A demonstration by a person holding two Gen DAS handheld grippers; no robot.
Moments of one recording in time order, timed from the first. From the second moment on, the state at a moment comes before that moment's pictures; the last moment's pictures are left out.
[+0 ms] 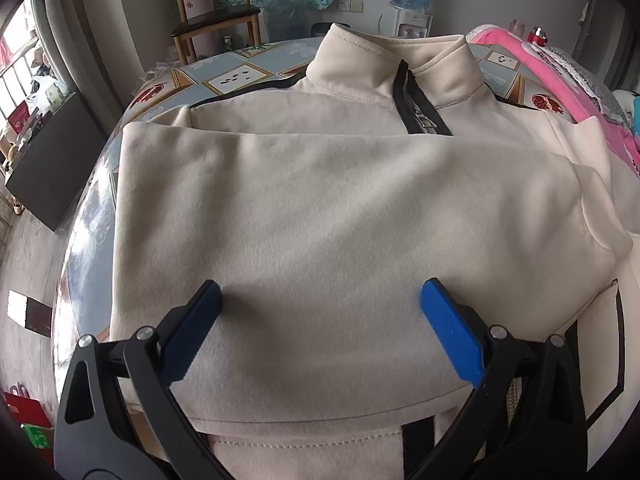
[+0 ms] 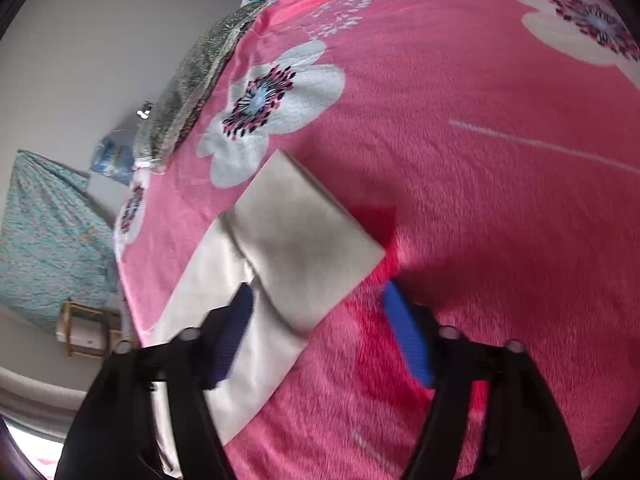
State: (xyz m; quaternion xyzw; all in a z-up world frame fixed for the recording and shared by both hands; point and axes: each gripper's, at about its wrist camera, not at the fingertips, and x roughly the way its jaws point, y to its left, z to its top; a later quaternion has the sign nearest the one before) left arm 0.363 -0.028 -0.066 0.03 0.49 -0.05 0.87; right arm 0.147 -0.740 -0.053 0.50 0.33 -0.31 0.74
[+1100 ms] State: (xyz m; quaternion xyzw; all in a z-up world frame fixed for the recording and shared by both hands) left arm 0.335 0.024 -0.040 -0.02 0.48 -0.05 0.87; right arm 0.314 -0.301 0.195 0.18 0.27 0.15 0.93
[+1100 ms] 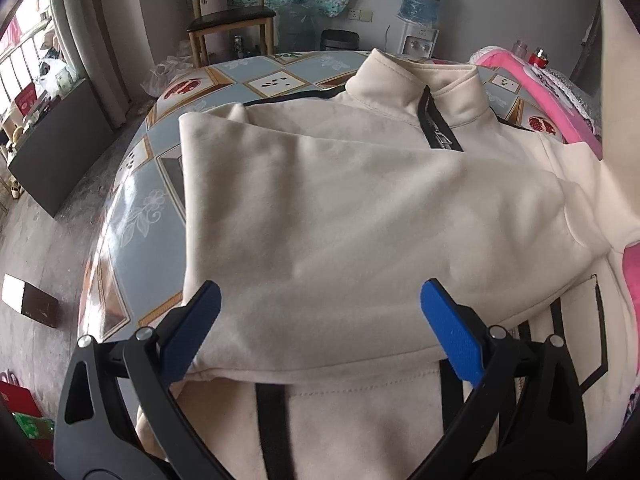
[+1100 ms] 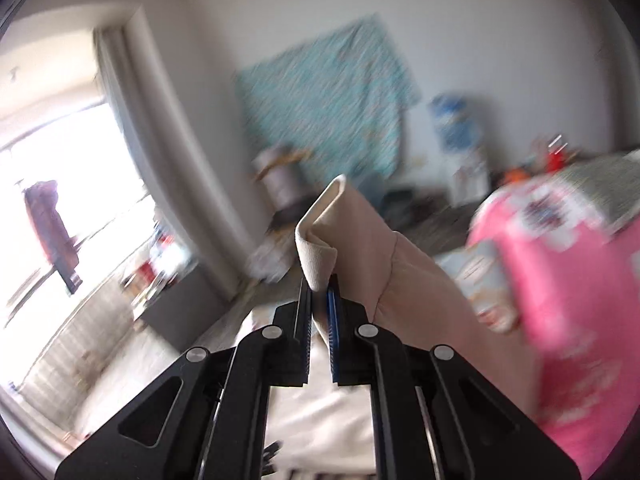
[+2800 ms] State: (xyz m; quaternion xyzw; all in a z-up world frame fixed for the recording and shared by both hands) left arm 0.369 0.083 0.030 -0.14 0.45 -0.09 0.87; right arm 0.200 -0.365 -0.053 0.19 0.46 0.02 0.87
